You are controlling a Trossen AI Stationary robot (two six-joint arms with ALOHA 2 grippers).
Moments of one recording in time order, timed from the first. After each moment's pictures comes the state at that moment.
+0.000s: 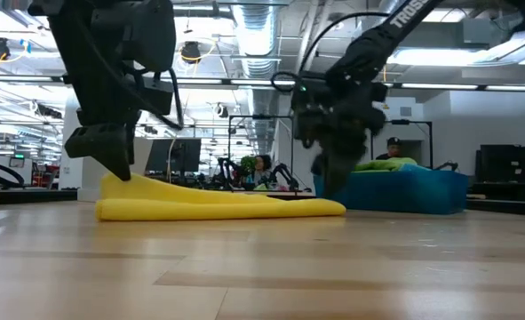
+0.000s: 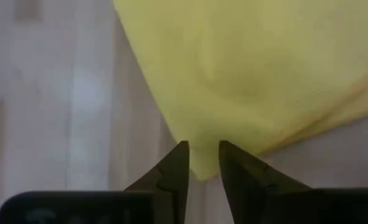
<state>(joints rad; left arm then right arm) -0.23 1.60 0.90 -0.93 -0.64 -0.52 -0.30 1.88 1.13 -0.57 -0.49 -0.30</state>
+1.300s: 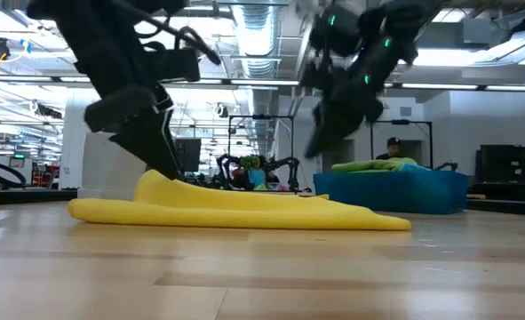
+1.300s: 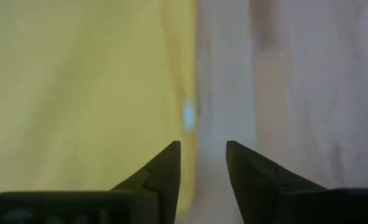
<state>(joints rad) -0.32 1.60 0.88 -0.44 -0.50 -0.39 -0.15 1.63 0.98 -0.31 -0.03 -0.27</state>
